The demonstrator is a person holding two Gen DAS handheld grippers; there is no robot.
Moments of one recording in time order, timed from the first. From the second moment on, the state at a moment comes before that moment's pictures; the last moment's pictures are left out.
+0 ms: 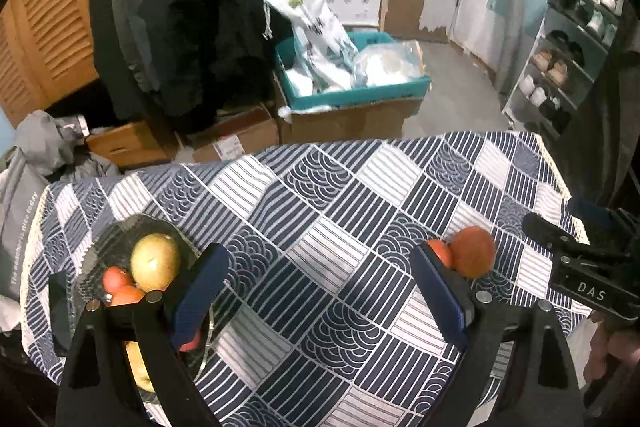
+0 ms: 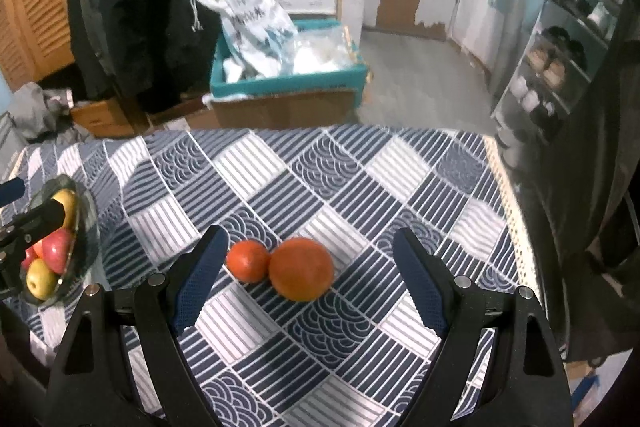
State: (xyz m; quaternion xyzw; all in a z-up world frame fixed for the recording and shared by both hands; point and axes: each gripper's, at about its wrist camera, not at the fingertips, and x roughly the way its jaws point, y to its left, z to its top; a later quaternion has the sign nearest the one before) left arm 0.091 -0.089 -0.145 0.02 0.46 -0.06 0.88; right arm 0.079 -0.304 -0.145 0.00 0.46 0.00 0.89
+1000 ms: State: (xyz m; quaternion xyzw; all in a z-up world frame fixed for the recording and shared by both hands) left arm 0.136 -0.126 -0.216 0.04 0.51 -0.08 0.86; right arm 0.122 -0.319 -0.260 0.07 0.56 0.02 0.82
